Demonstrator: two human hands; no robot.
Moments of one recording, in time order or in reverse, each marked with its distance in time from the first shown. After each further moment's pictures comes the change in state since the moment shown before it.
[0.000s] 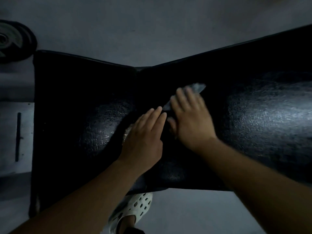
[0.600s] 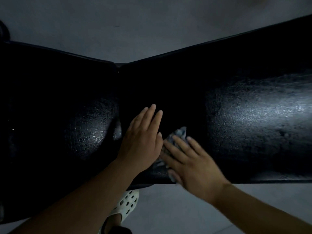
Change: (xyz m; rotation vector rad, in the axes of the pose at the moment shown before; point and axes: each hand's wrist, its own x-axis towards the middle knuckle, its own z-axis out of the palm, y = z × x) left_hand 0.010 0.040 0.026 -0.071 0.013 -0.016; right_hand -0.136 0.024 0.005 -0.026 -0.126 -0.352
